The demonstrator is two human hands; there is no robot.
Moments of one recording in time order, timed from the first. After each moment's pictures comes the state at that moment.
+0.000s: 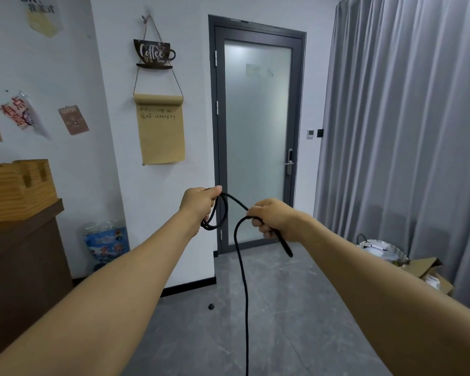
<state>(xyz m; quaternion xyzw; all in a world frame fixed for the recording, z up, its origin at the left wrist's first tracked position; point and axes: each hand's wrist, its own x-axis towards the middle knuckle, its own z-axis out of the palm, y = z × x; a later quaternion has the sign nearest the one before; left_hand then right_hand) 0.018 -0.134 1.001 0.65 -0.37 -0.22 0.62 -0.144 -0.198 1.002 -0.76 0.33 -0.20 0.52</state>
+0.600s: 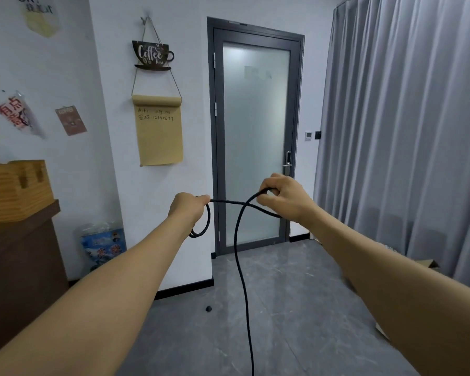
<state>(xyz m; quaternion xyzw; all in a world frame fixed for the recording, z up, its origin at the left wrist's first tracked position) 0.034 -0.138 0.997 0.76 -0.31 -0.15 0.55 -0.163 -0.214 1.022 -0.88 0.26 -0.36 0.19</state>
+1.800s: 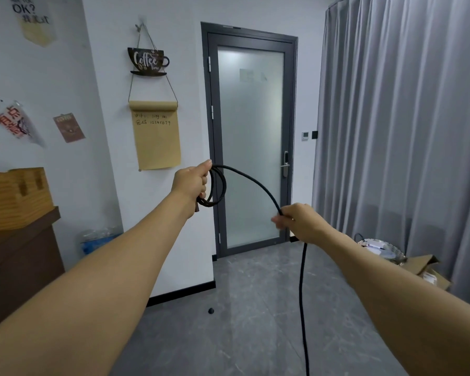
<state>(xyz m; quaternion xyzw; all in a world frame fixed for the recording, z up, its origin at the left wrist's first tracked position) 0.005 -0.129 1.043 0.56 -0.36 -0.23 0.71 -0.201 -0.239 0.981 -0.89 0.35 -0.24 0.19</state>
